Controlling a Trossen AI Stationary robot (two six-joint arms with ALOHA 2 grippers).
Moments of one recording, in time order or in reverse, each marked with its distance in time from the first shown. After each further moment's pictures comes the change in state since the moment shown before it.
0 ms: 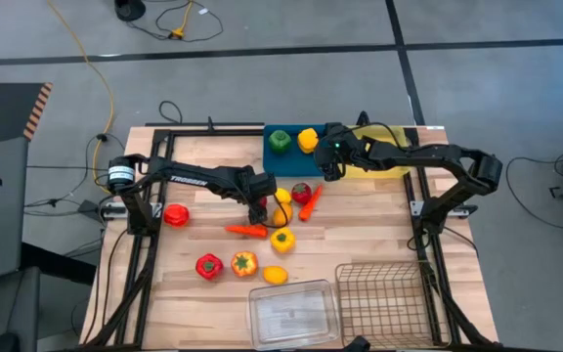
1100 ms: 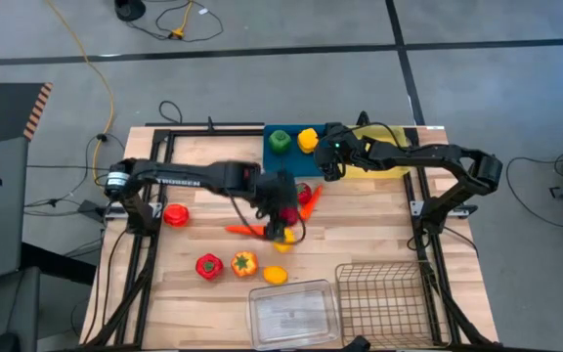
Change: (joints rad) left arm -0.192 -0.002 0.523 -0.249 0.264 0.018; right arm 0.000 0.000 0.000 0.000 -0.003 0.000
